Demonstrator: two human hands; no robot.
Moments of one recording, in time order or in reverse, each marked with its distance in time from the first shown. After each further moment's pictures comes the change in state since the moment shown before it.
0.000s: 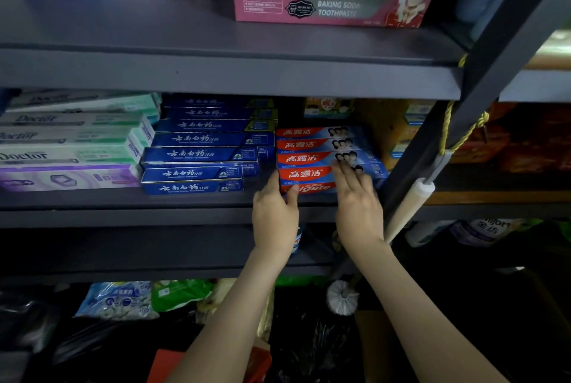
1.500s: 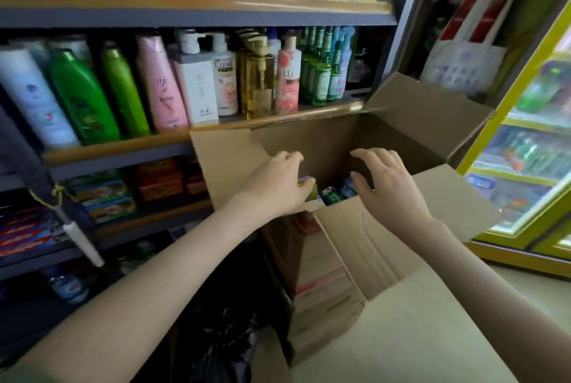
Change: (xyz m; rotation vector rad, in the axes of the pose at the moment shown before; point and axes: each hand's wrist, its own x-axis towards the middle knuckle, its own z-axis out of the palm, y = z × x) left_hand -0.329 0.586 0.168 0.471 -0.574 0.728; right_hand -0.195 0.473 -0.561 -0.032 0.082 0.211
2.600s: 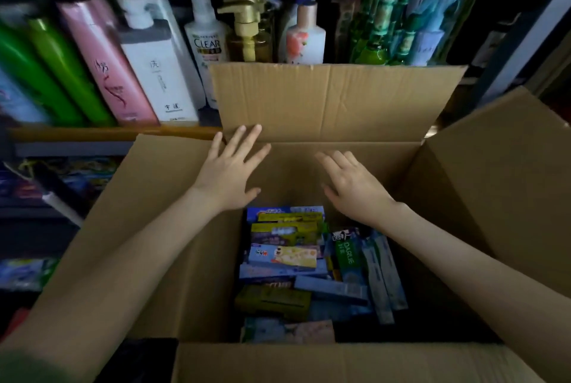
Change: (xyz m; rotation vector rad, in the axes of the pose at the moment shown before) left_hand 0.200 -0.083 0.084 0.610 -0.057 -0.299; right_hand 0.231 0.169 0.180 0.175 -0.350 -0.658
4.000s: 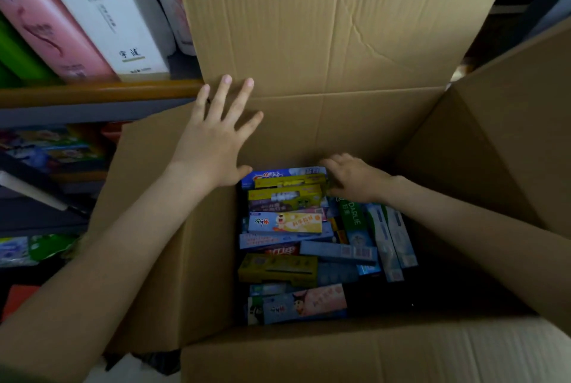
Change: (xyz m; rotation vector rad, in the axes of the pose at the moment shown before) left_hand 0.007 -0.010 0.021 0.236 -0.003 0.081; right_hand -0.003 0.027 0.080 0.068 -0.665 0.150
